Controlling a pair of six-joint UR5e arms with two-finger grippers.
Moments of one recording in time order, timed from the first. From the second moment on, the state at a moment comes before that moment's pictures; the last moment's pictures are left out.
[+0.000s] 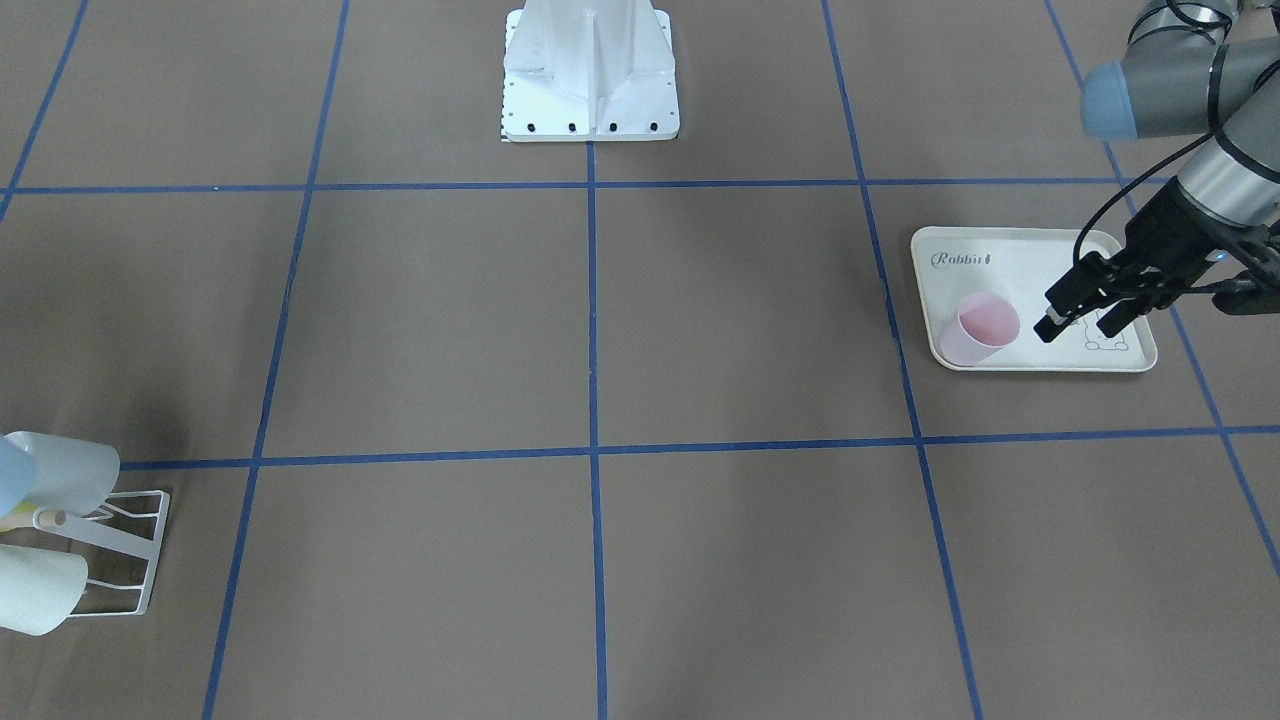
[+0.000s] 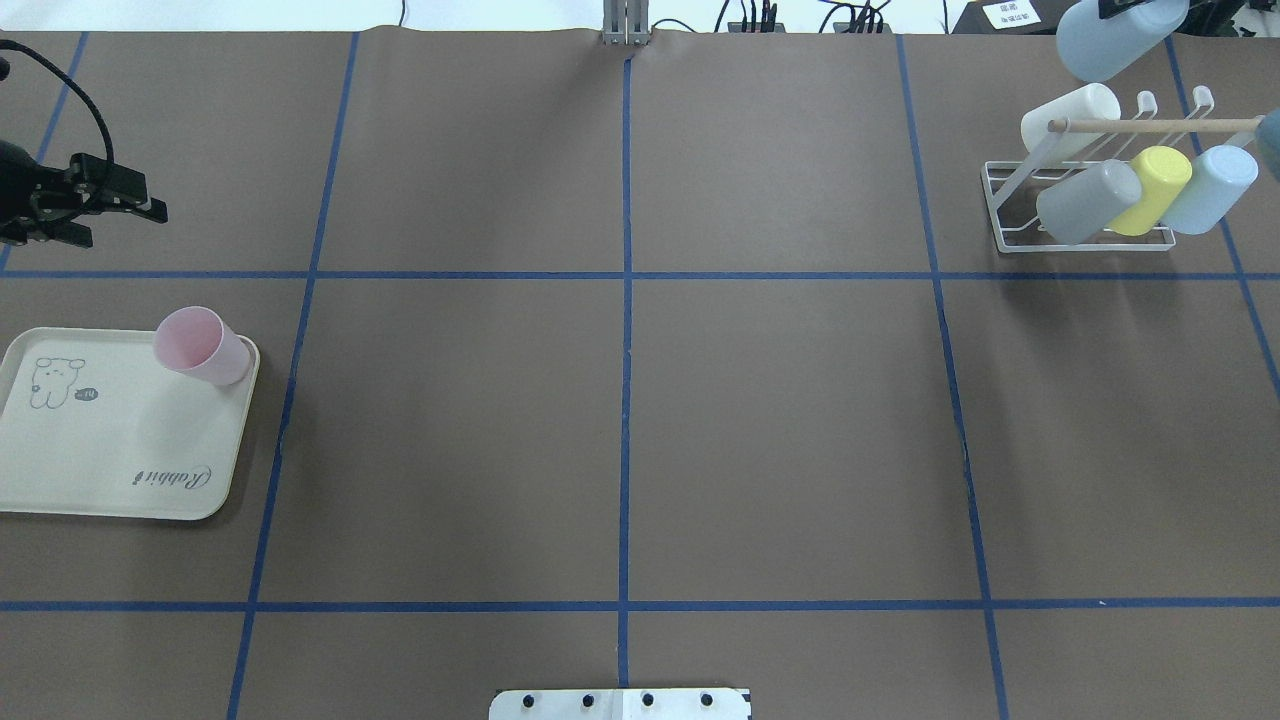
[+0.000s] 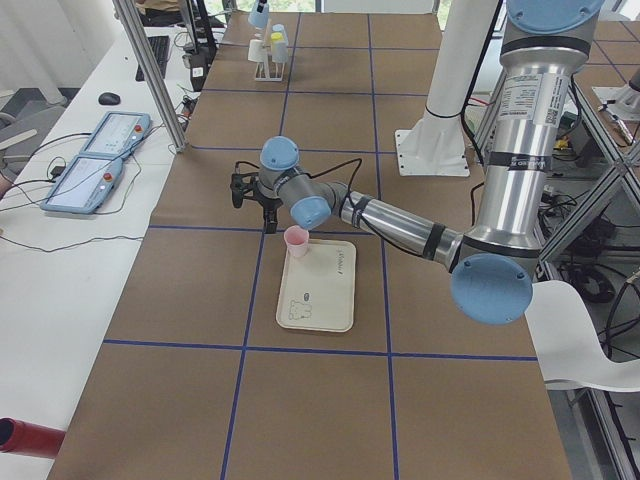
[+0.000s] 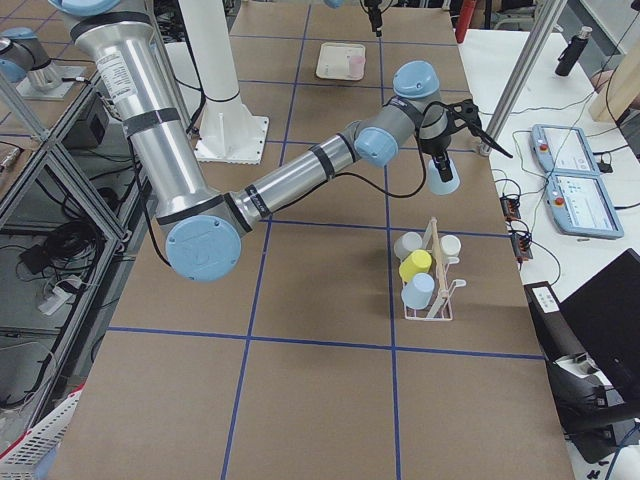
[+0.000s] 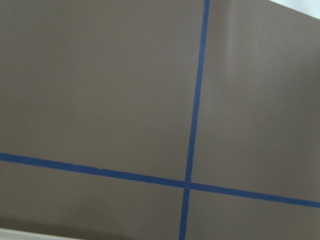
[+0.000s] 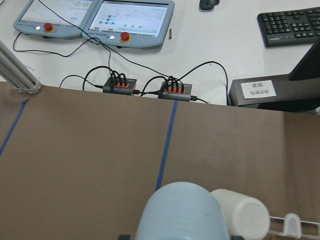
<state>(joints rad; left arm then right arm) -1.12 -1.68 -1.77 -2.12 -2.25 -1.07 1.34 -1.17 1.70 -1.27 2.21 0.56</state>
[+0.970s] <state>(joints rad) -1.11 -1.66 -1.78 -2.12 -2.22 -1.08 1.42 -1.05 1.27 -1.28 2.28 0.40</state>
